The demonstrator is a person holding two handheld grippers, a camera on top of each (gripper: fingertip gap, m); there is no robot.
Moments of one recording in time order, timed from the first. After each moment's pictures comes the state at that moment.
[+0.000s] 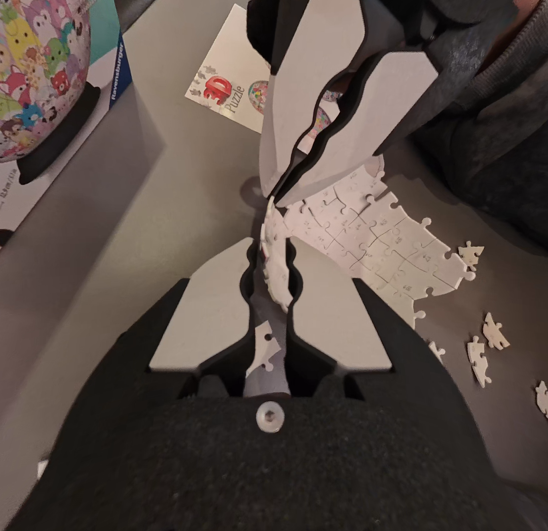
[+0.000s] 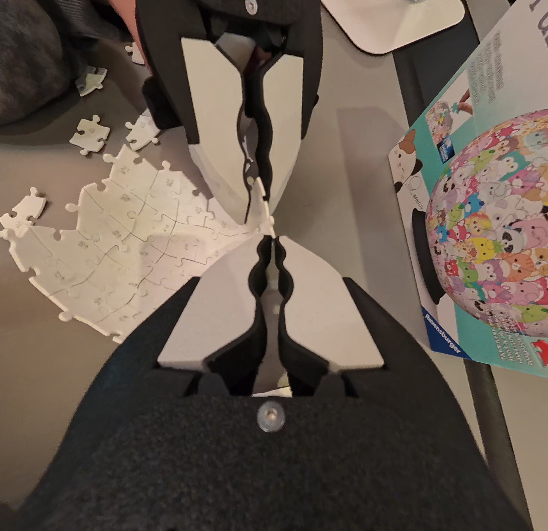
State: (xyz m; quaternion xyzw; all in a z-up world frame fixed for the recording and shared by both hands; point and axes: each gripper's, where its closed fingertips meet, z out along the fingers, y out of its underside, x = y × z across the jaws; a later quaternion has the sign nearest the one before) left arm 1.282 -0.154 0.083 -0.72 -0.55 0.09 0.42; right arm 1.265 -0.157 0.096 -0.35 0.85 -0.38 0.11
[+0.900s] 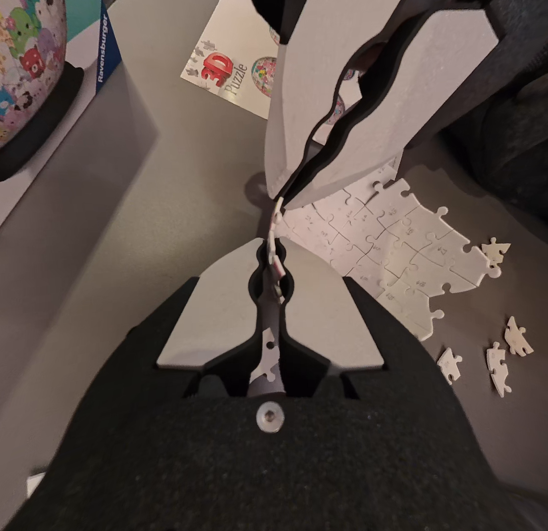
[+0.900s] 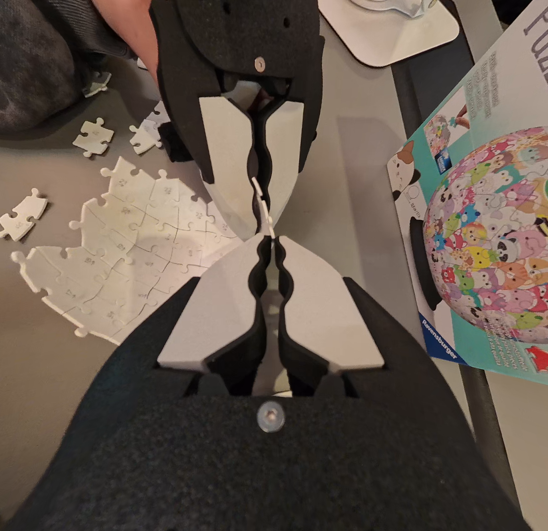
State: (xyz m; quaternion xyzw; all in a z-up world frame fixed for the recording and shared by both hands) left arm 1.277 -0.149 0.068 -0.73 -0.55 0.09 0.39; right arm 1.268 -0.157 0.099 -0.36 0.84 -0.39 0.11
